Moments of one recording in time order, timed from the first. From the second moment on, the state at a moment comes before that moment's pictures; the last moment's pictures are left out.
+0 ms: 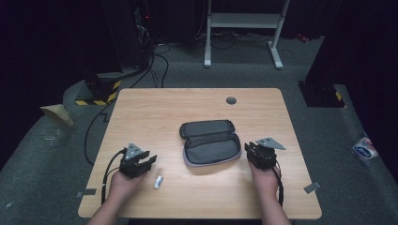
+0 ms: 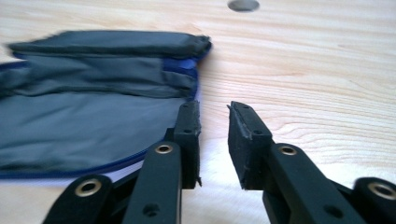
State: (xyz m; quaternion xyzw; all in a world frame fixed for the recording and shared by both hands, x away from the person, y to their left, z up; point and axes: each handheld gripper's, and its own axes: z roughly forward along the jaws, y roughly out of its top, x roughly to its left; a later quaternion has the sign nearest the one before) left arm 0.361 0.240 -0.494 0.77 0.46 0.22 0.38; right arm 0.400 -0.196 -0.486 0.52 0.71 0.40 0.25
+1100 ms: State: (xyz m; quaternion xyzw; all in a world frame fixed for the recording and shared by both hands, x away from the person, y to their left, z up) left arm 0.396 0.186 -0.509 0.80 0.46 0.16 0.36; right arm 0.409 -0.159 -0.512 0.48 0.76 0.38 0.22
